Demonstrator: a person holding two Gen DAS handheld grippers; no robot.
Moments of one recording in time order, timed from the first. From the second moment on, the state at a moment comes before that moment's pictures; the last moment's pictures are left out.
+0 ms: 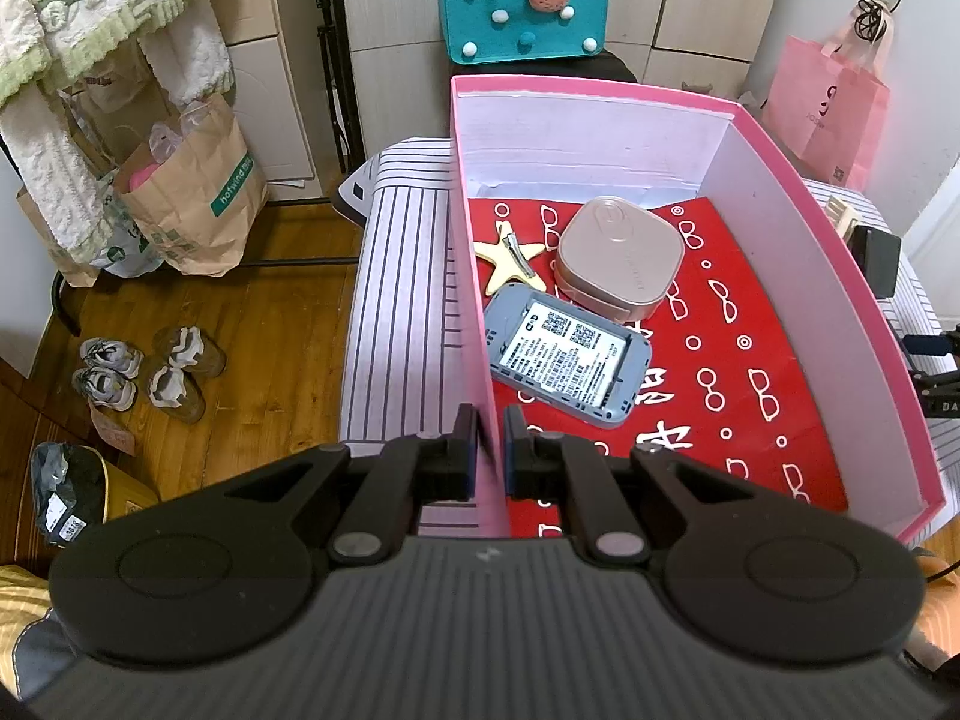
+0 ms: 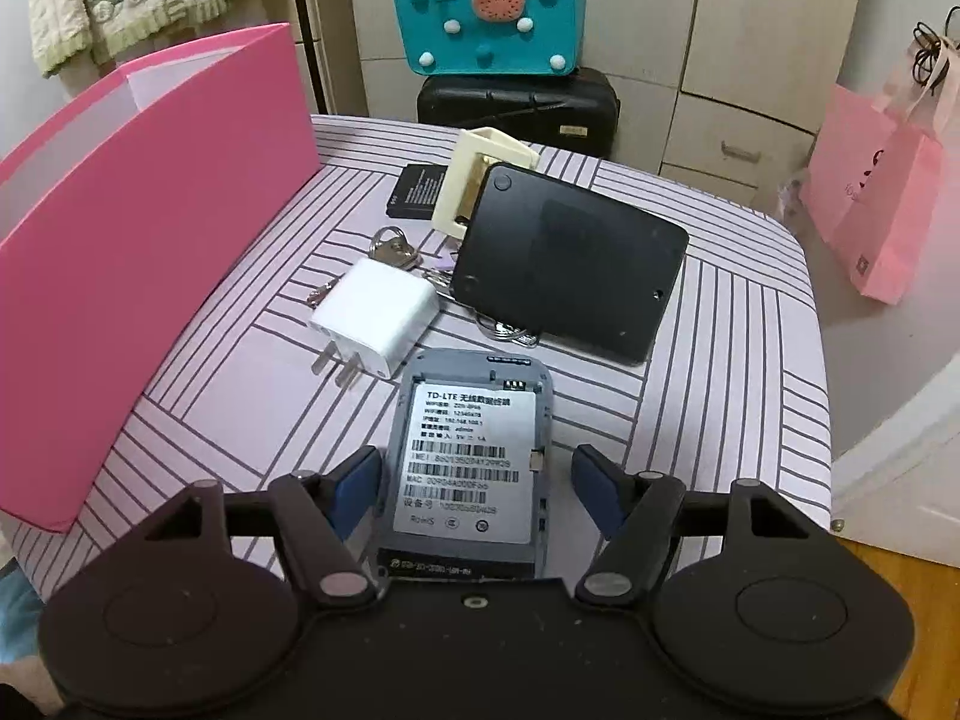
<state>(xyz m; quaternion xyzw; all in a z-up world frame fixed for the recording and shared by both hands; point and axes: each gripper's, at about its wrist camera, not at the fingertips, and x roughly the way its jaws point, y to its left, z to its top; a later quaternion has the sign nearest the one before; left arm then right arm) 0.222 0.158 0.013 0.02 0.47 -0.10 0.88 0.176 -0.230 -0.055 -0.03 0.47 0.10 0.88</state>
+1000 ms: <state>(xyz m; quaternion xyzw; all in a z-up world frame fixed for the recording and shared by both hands) 0.225 0.151 0.013 0.06 0.48 -0.11 0.87 0.153 -0.179 0.059 -0.07 0.39 0.21 0.89</state>
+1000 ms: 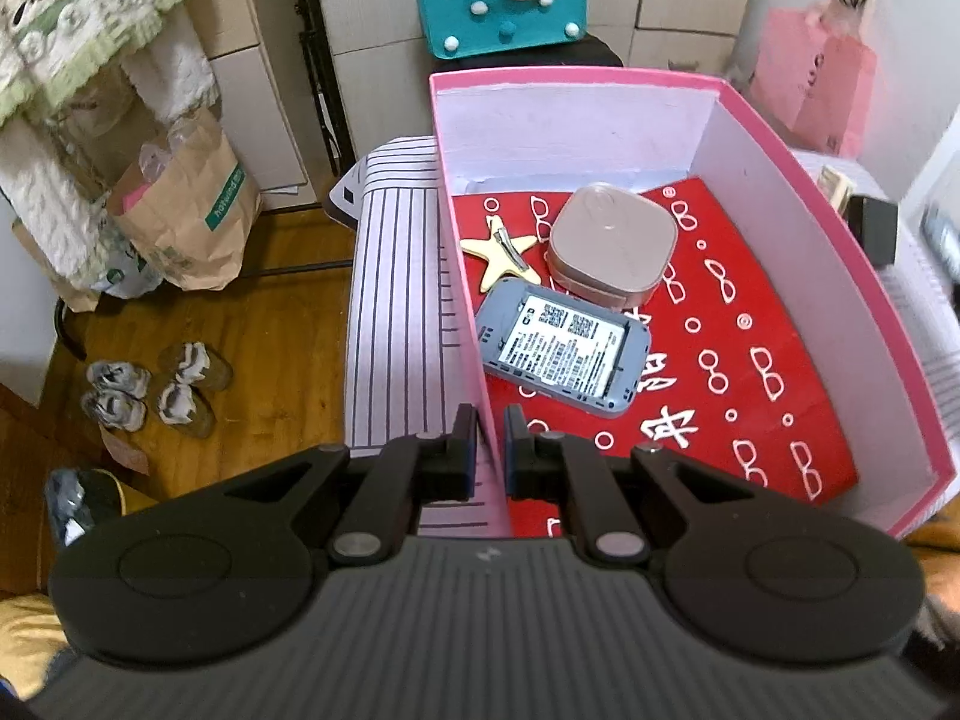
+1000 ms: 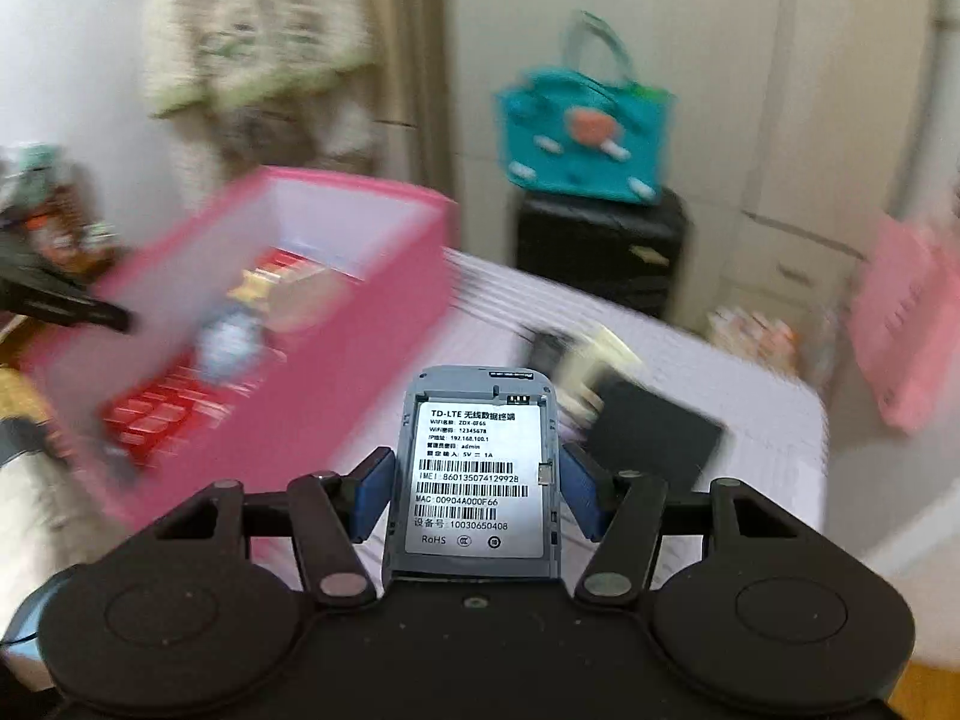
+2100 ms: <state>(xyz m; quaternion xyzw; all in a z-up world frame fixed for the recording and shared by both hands) 0.222 0.148 0.014 0.10 0.47 -0.12 0.87 0.229 0.004 -0.006 -0.38 0.46 0.39 0.70</state>
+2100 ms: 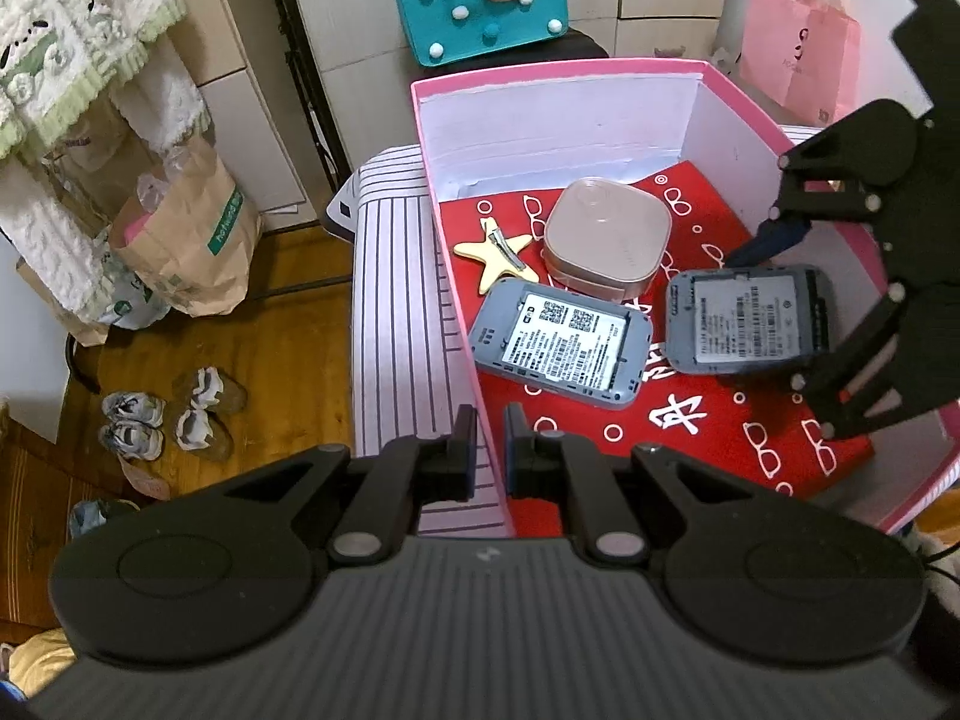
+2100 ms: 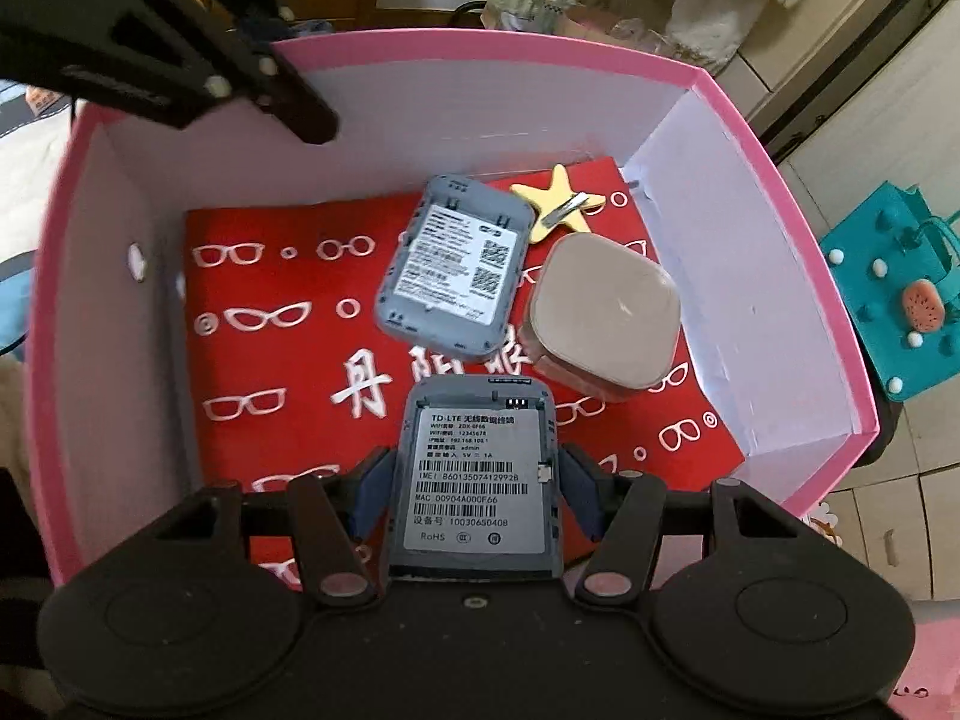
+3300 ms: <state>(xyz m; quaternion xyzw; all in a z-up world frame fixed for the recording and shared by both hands) 0.222 0.155 0.015 0.07 0.48 -0.13 0.87 0.158 -0.192 0.028 -0.04 0.42 0.25 0.87</state>
